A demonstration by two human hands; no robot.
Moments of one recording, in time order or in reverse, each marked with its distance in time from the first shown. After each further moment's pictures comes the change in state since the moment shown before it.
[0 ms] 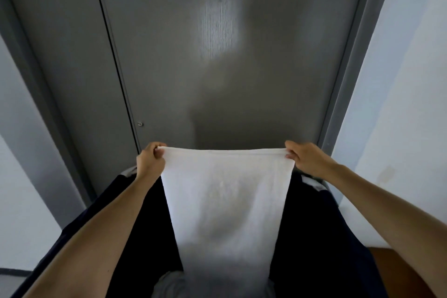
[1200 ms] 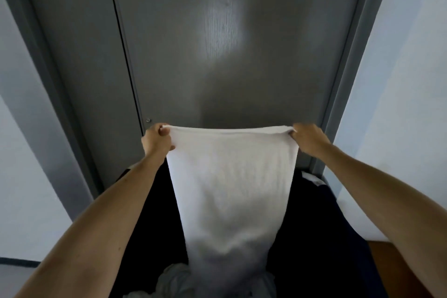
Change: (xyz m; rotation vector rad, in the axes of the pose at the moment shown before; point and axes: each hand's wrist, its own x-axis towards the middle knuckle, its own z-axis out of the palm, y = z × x) left_hand -0.013 0.047 -0.032 -0.263 0.106 -0.212; right_hand 0.000 -0.035 -0.031 0.069 0.106 0.355
